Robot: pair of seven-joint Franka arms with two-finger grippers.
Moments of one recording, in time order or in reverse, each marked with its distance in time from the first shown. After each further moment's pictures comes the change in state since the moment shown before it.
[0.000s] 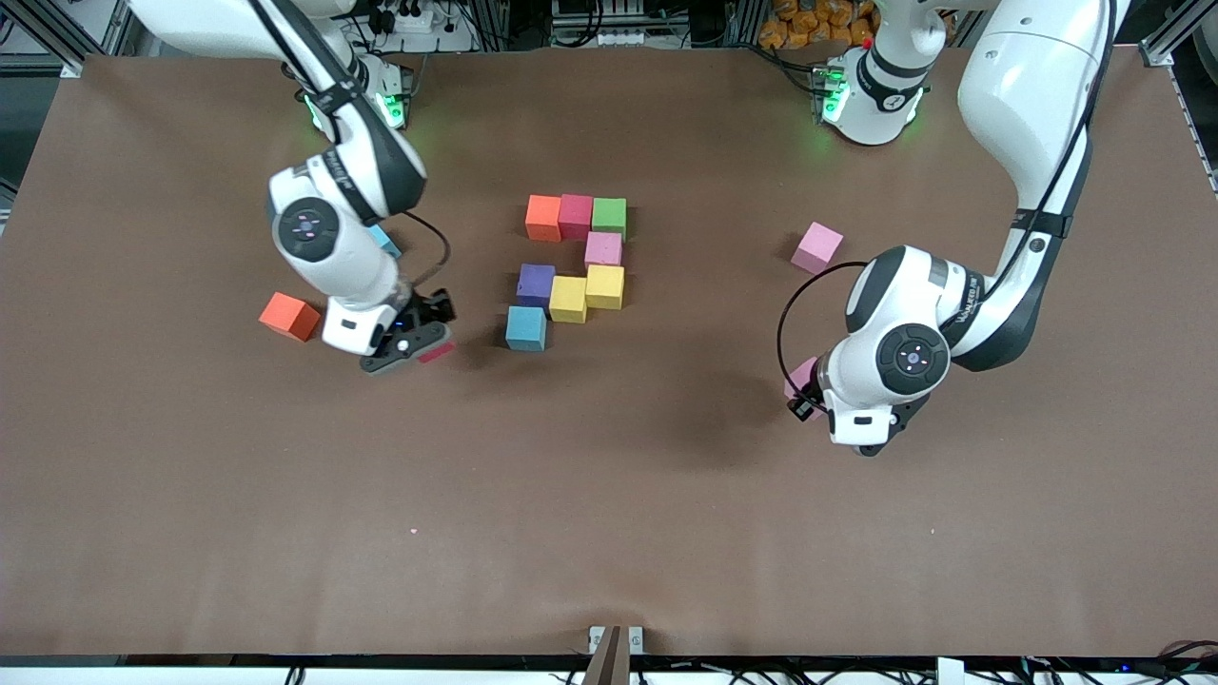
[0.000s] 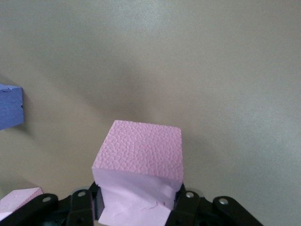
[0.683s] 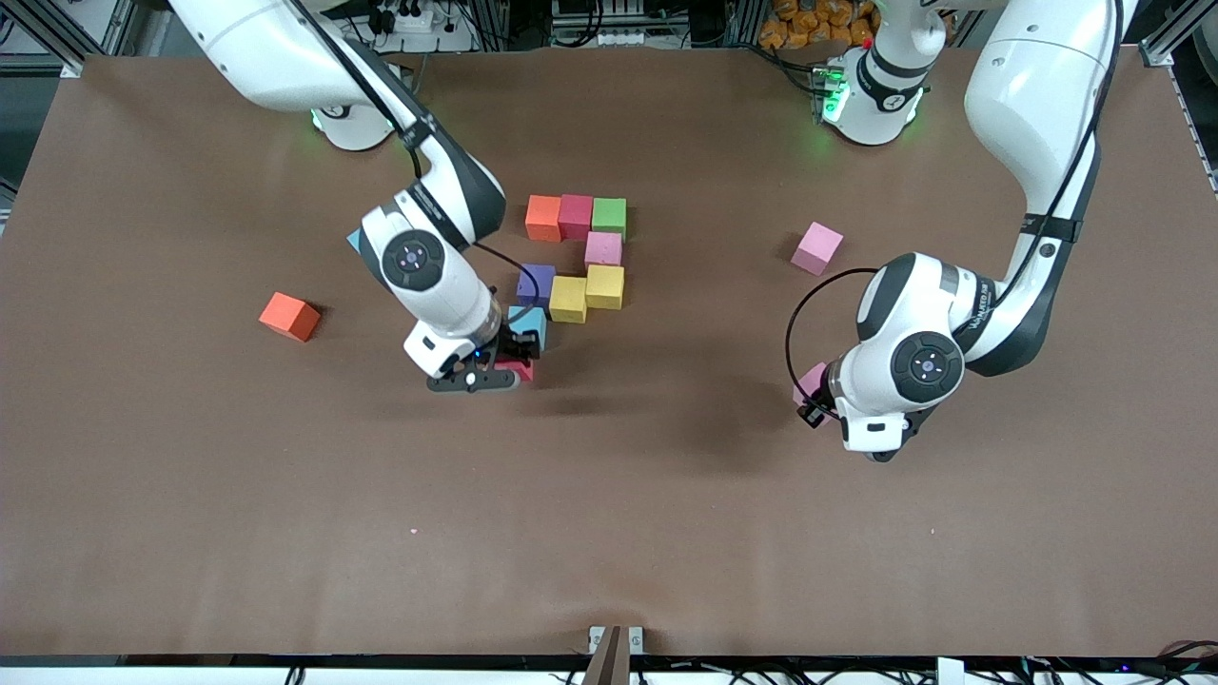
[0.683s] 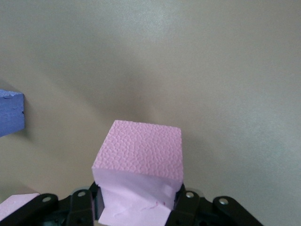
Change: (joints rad) left arm 0.010 0.012 0.009 0.017 0.000 0.004 -0.002; right arm 0.269 0.250 -0.167 0.291 0.002 0.008 0.394
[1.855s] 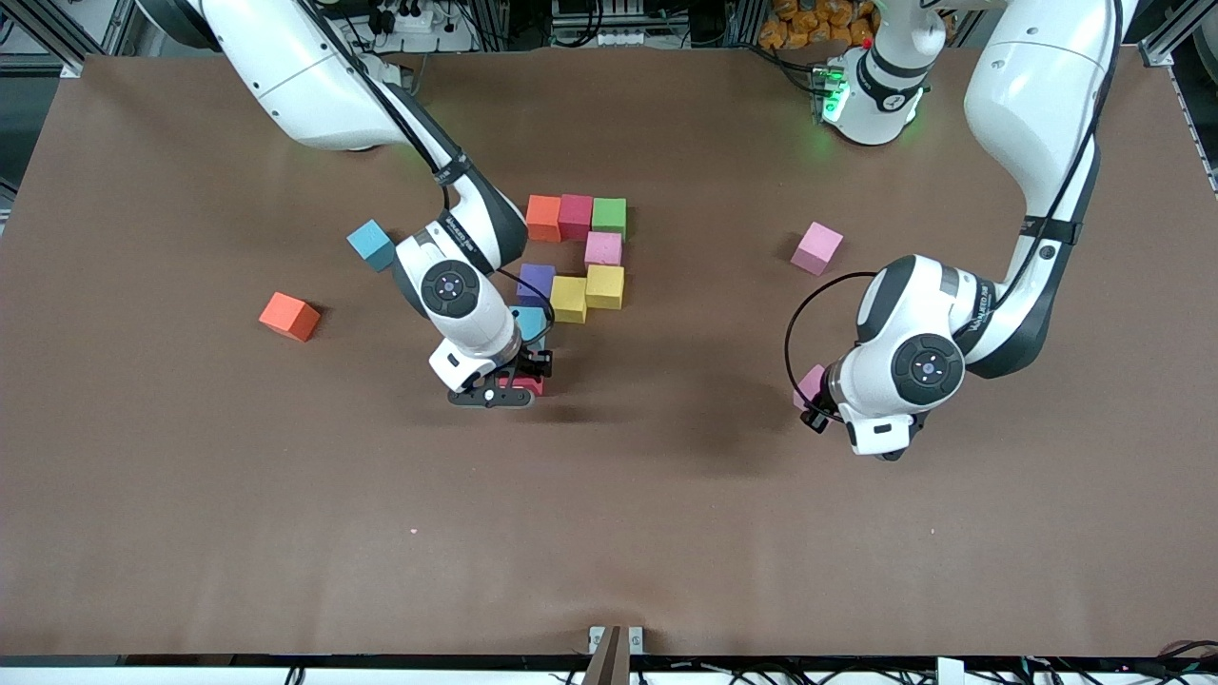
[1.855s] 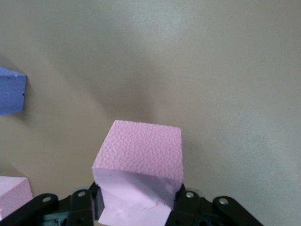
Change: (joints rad) left arm -0.003 0.008 -0.001 0.005 0.000 0.000 -0.166; right arm 0.090 0.085 -0.077 0.018 -0.004 0.063 0.069
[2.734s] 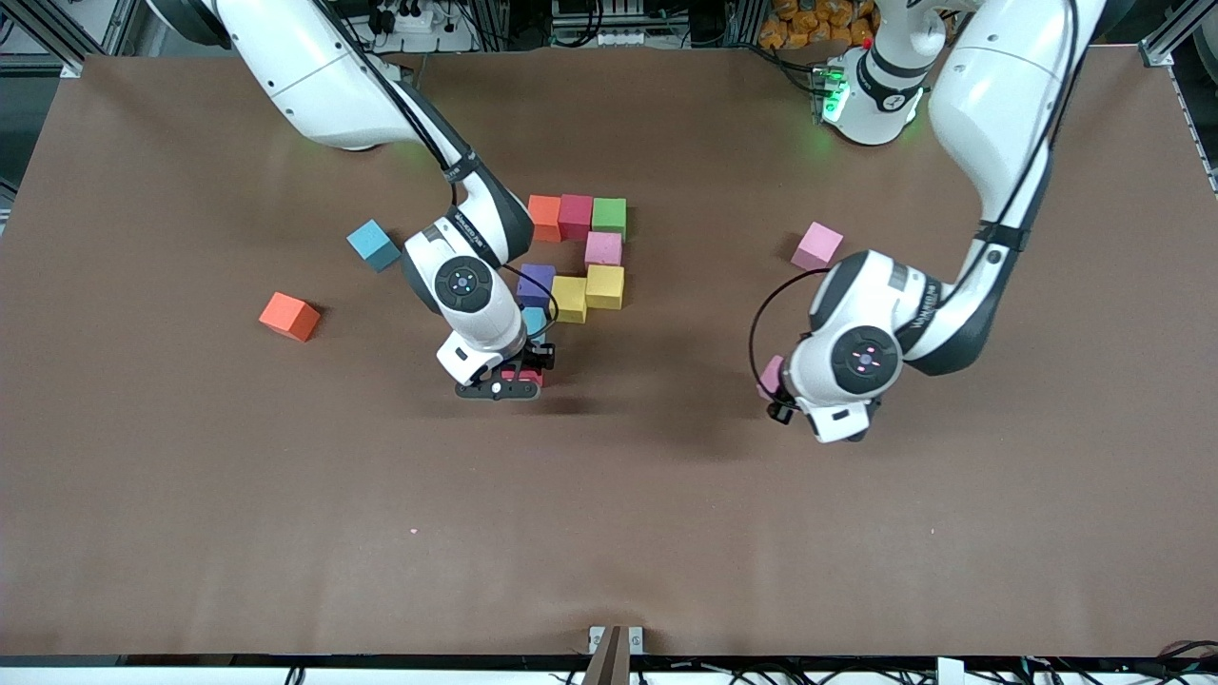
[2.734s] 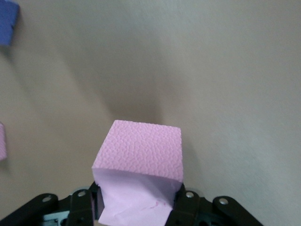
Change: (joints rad) left arm -0.088 0.038 -0.012 0.011 -0.007 0.039 -0.272; right arm 0.050 -0.001 -0.040 -0.027 -0.001 -0.002 0.001
